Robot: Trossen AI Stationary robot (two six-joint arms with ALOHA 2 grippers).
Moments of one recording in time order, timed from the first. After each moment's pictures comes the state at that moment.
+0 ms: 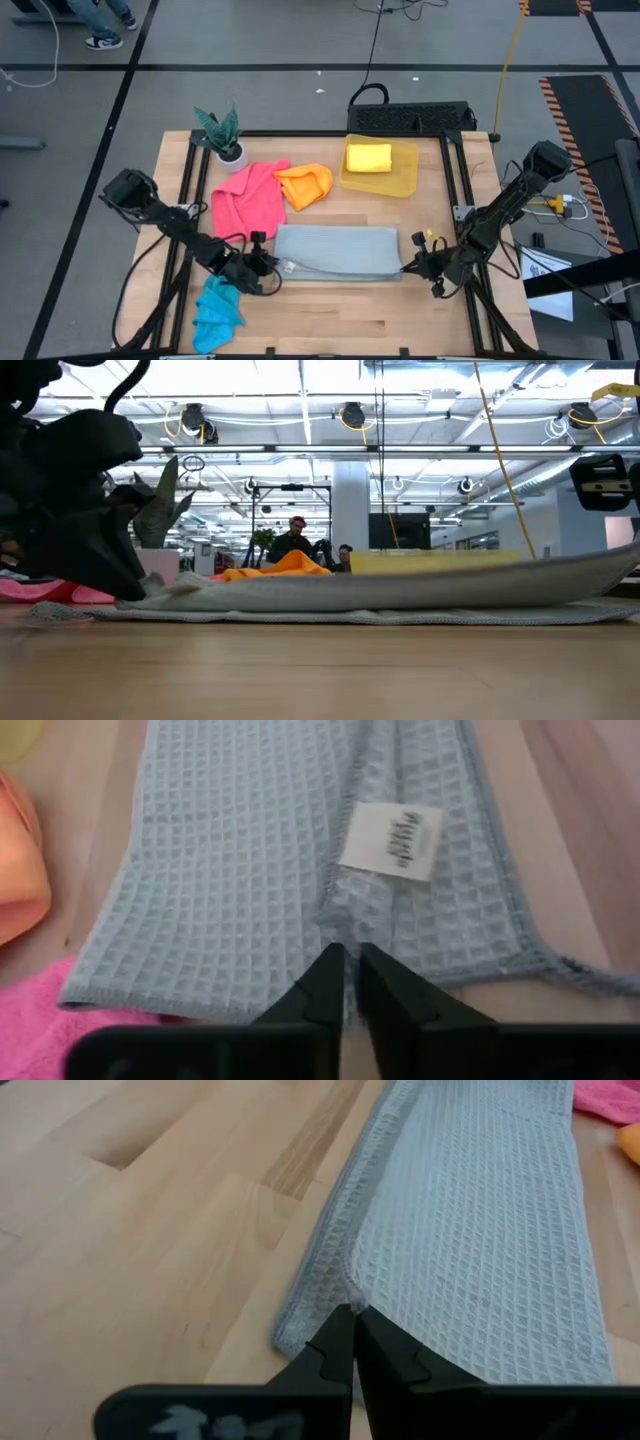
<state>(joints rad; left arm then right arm) -0.60 1.57 0.54 0.05 -0.53 -0.27 0.87 1.02 0.21 0.04 0.52 0.20</state>
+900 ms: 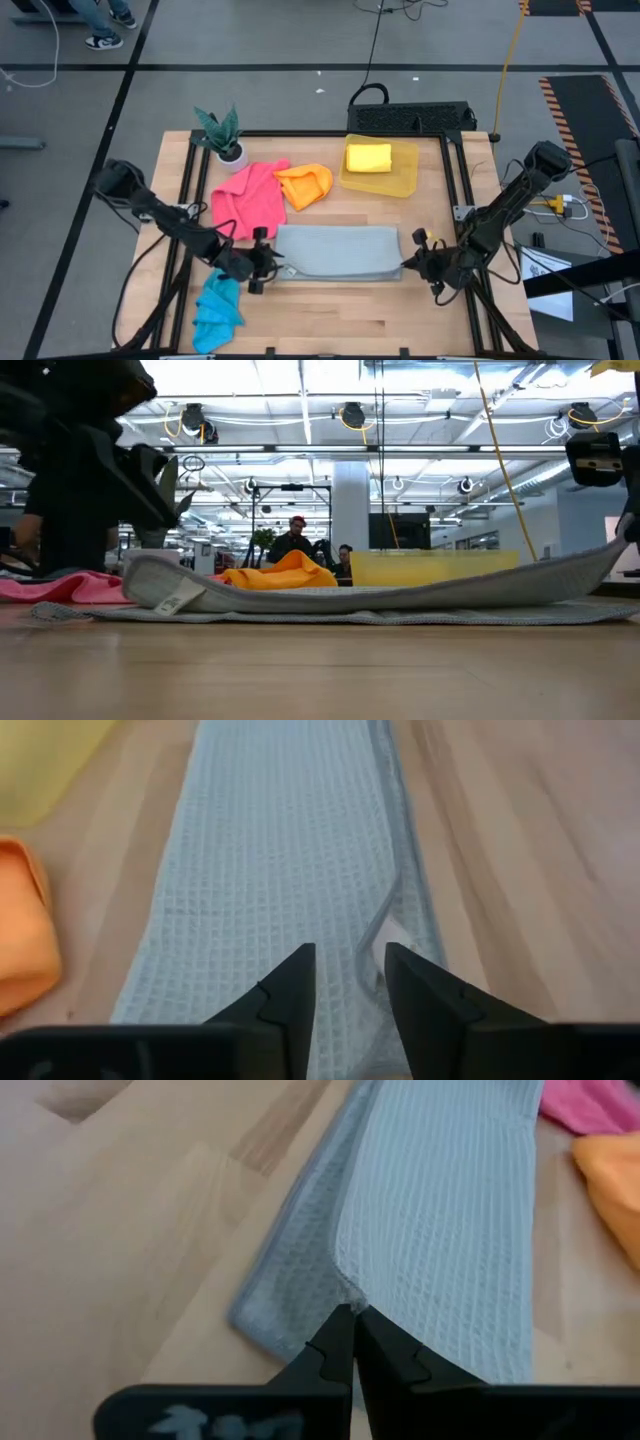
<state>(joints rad) -0.56 1.41 0.54 0.11 -0.45 -0.24 0.87 1.02 0.33 -0.22 0.58 0.14</state>
